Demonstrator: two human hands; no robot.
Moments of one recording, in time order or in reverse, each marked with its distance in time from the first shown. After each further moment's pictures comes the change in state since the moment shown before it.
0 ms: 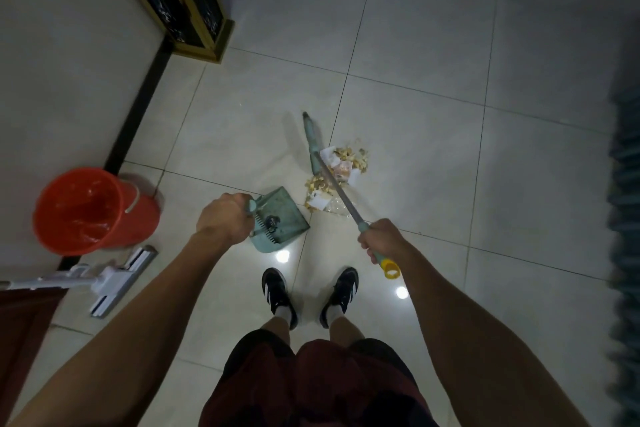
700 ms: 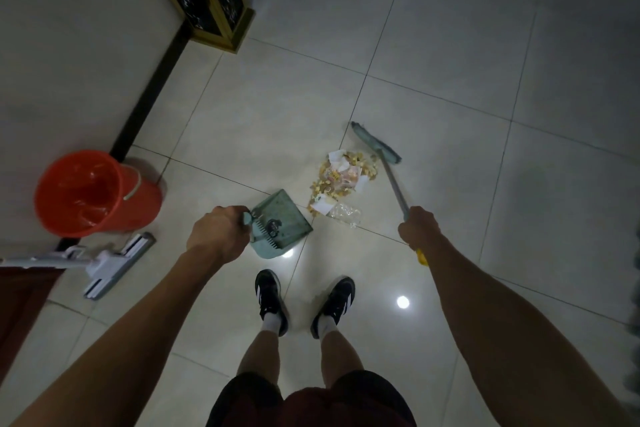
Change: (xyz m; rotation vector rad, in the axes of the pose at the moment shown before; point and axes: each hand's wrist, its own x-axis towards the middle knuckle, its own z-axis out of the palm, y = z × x) left_hand 0.000 0.025 0.012 -0.097 -0.002 -0.121; right_hand 0.098 -0.019 -0.079 -0.612 0.287 -0.111
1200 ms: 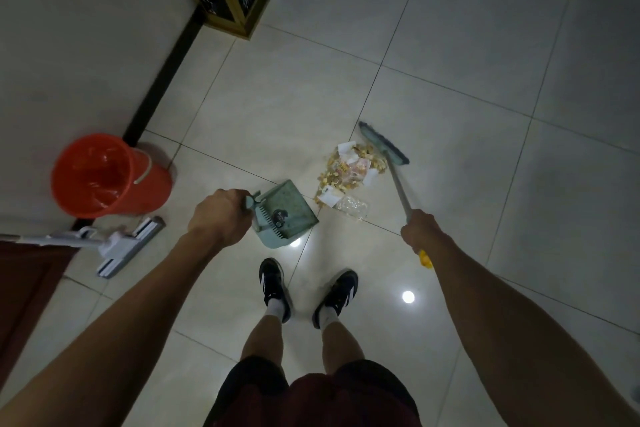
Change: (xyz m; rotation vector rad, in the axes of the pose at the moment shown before) left_hand 0.002 0.015 -0.015 0.005 -0.002 -0.024; right_hand 0.016 0.011 0.010 -0.087 -0.131 -0.042
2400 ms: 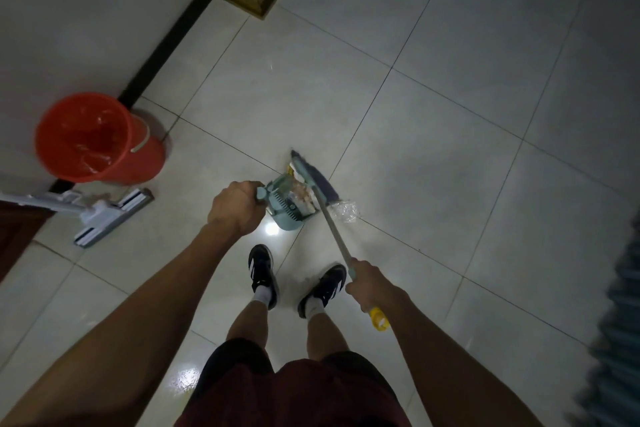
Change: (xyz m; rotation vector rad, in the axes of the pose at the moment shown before) left_hand 0.006 -0.050 0.039 -0.247 0.034 -0.063; right_hand -0.120 -0.052 0.109 0.008 -0.361 -0.207
